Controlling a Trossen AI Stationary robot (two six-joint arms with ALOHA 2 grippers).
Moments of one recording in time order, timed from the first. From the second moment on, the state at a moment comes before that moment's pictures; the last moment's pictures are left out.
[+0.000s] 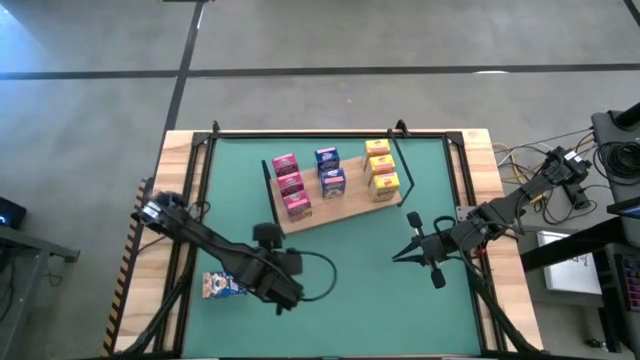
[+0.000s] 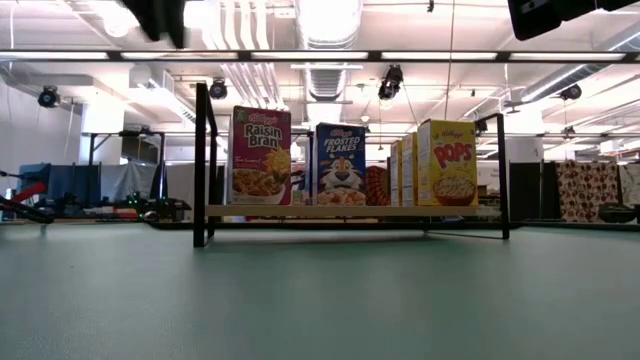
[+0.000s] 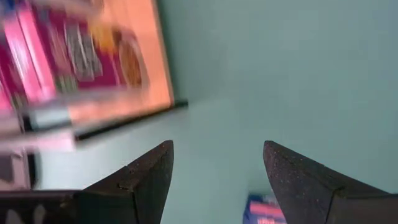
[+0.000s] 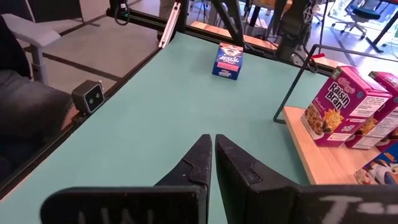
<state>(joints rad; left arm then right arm) -0.54 1.88 1.82 -1.53 -0.40 -0.62 0.55 0.85 0.56 -0.06 0.24 -0.05</state>
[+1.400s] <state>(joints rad) -0.78 1.55 1.32 -1.51 -0.29 -0.97 0.55 0.85 0.56 -0.02 0.26 -0.08</state>
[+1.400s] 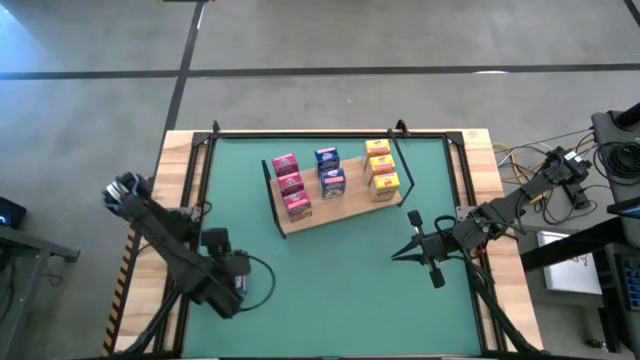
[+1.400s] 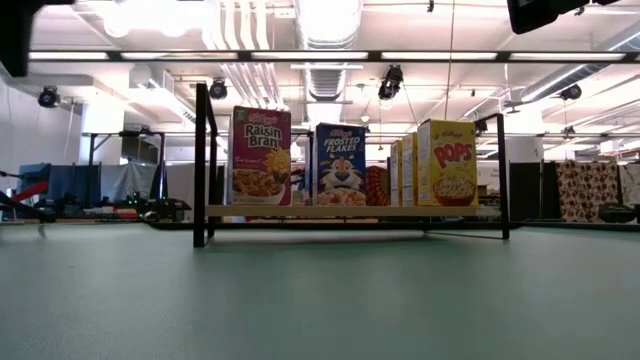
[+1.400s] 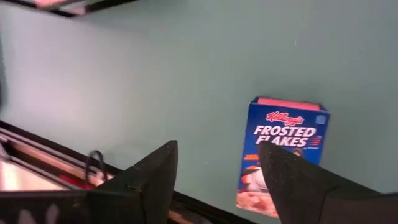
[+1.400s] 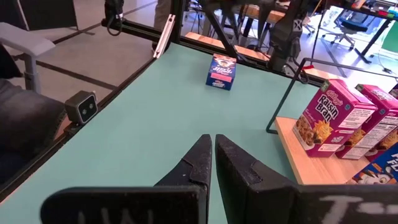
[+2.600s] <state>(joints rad) -0.88 1.51 1.05 -1.13 -0.14 -1.12 0.55 0.85 0.56 -0.01 0.26 -0.07</state>
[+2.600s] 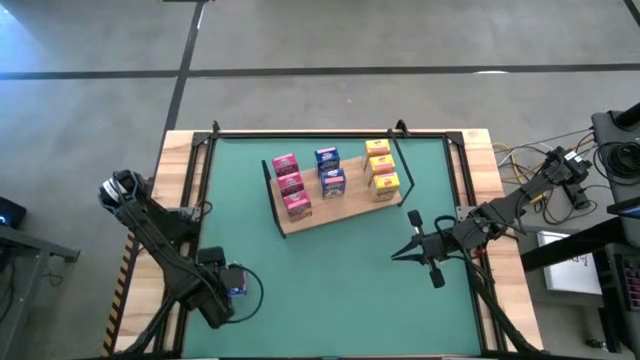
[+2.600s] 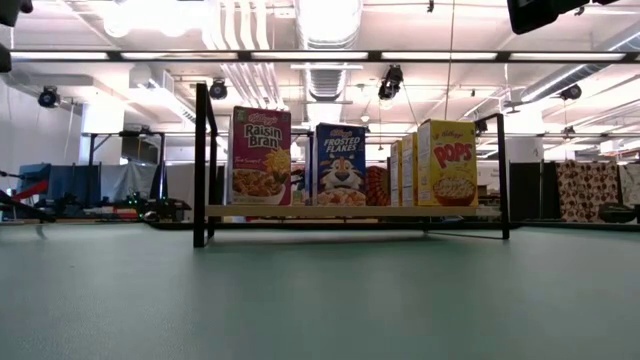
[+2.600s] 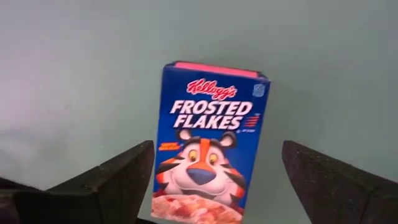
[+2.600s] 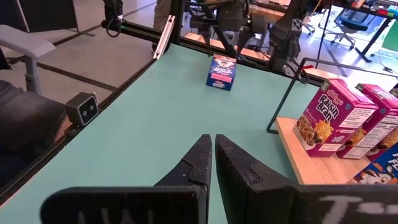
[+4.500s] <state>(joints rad) -0.88 1.50 0.91 -0.98 -0.11 -1.06 0.55 0.85 0.56 -0.01 0.26 -0.05</state>
